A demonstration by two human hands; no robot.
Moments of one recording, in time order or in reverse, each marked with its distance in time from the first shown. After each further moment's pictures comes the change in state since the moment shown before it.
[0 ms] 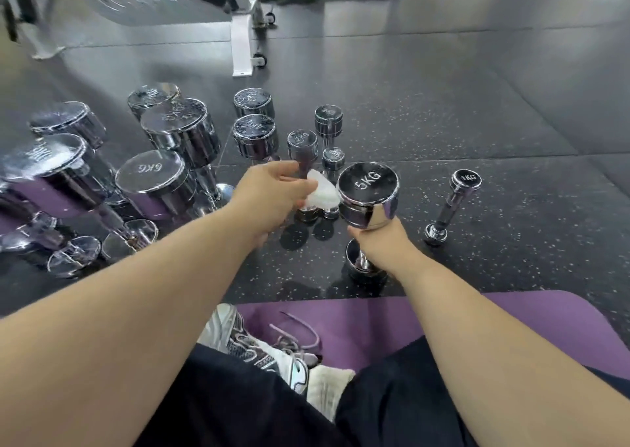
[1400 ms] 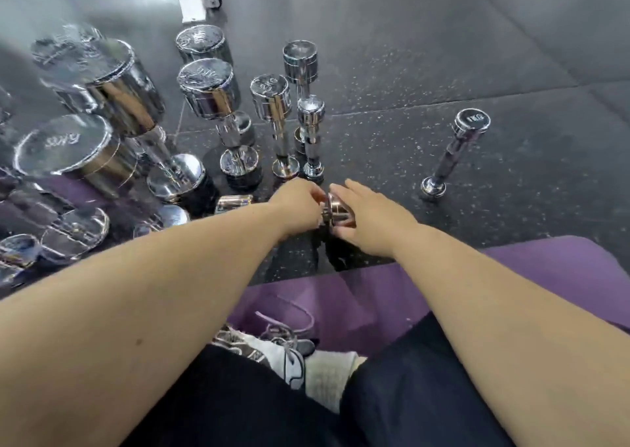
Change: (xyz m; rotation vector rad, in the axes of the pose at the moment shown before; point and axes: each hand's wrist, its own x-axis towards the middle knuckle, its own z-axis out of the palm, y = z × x) left_hand 0.078 -0.090 0.067 0.829 -0.358 0.124; right_hand 0.009 0.036 0.010 -0.600 -0.416 0.010
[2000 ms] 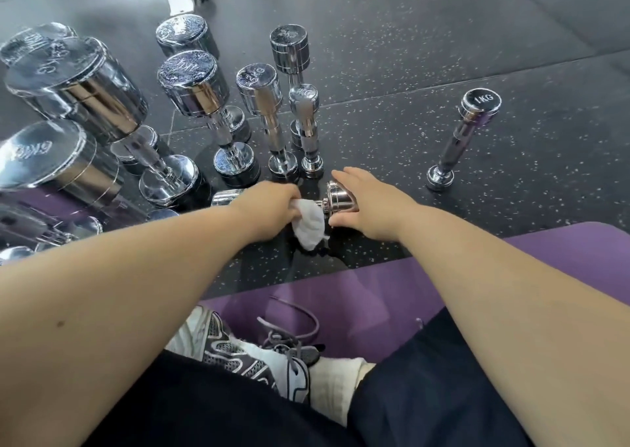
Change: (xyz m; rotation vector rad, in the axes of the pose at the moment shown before) left_hand 0.011 -0.038 -0.012 0.456 -0.048 0.097; right_hand 0.021 0.016 -0.002 0.189 -0.027 -0.008
